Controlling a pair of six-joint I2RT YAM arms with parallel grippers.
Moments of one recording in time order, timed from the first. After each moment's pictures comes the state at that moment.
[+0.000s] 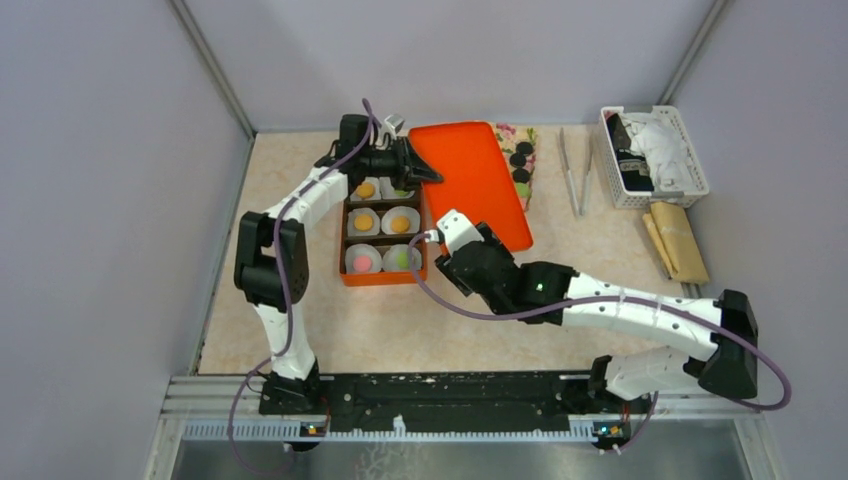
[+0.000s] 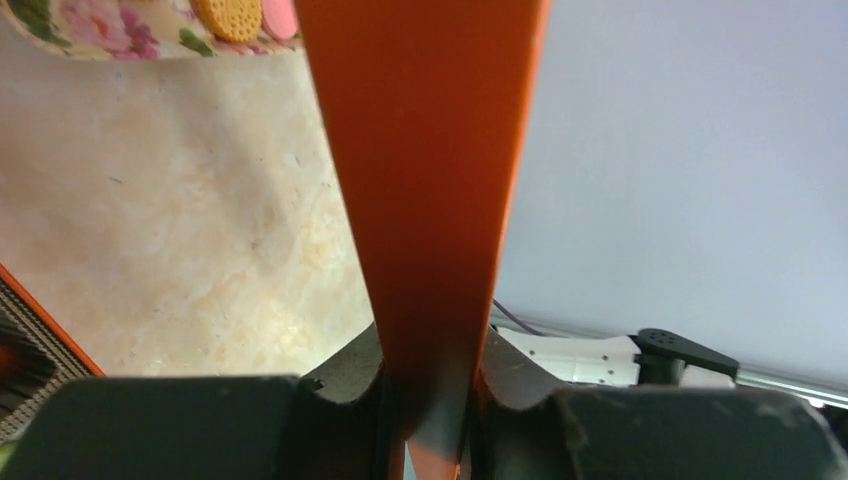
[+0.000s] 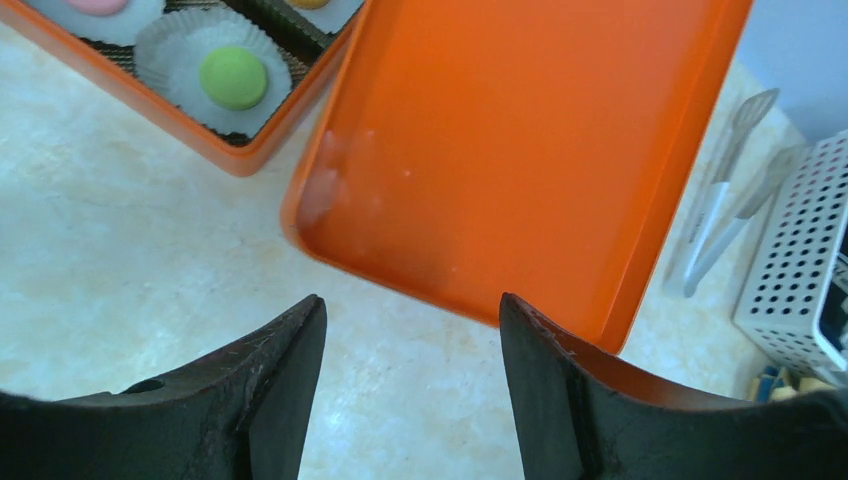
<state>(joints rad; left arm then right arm) -0.28 1.91 1.52 -0.14 0.95 -0.92 1.20 1.25 1.09 -0.53 0.67 0.07</state>
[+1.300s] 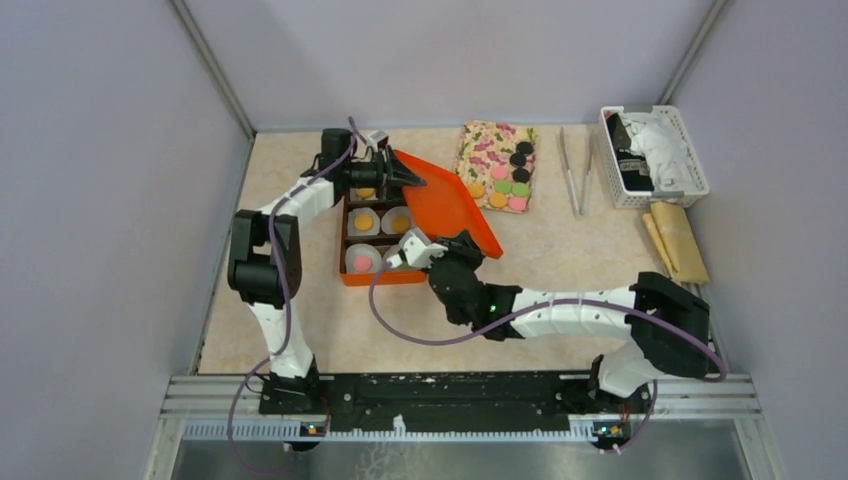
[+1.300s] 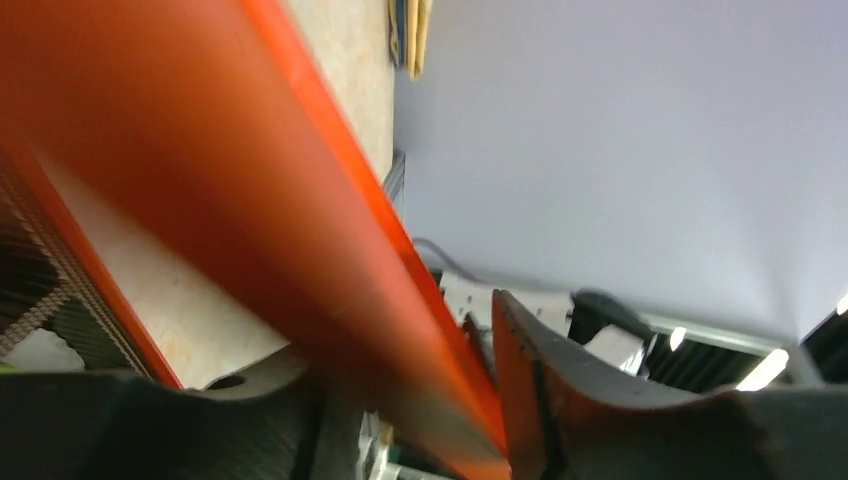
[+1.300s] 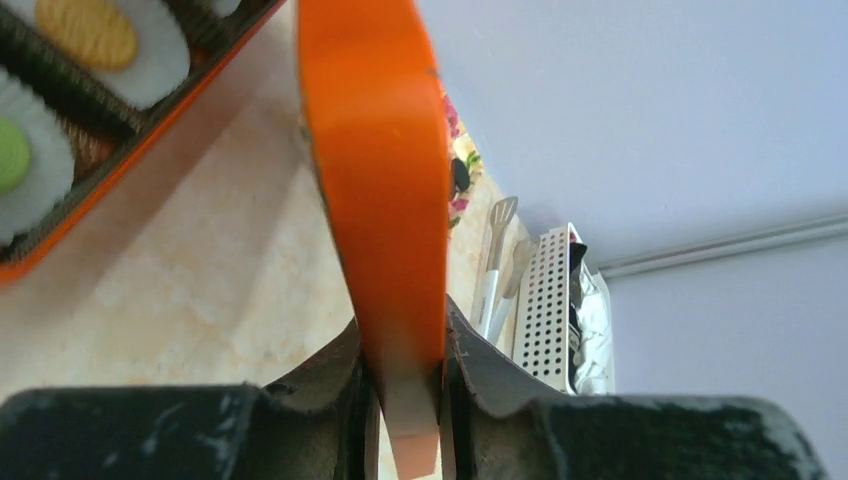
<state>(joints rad) -0.16 1.93 1.39 -0.03 1.14 -1.06 1.24 1.51 0.87 0.30 1.08 -0.67</state>
